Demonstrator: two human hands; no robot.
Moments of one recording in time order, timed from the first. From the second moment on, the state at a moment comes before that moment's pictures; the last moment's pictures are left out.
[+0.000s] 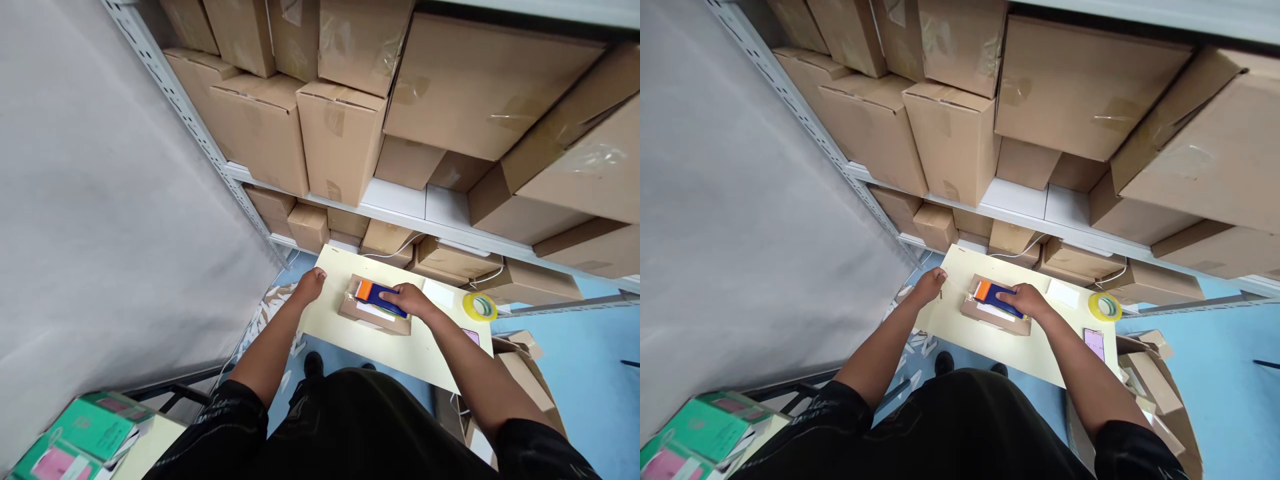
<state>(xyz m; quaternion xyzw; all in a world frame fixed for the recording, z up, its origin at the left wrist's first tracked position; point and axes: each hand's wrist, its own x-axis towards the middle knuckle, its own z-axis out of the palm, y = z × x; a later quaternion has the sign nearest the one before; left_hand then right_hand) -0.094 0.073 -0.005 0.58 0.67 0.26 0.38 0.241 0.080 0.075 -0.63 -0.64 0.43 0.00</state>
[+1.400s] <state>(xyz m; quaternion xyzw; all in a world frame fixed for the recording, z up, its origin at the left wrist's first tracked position) -0.048 0.055 -0.028 0.85 0.49 0.01 0.21 0.245 0.098 0.090 -0.60 -0.65 0.47 -0.08</state>
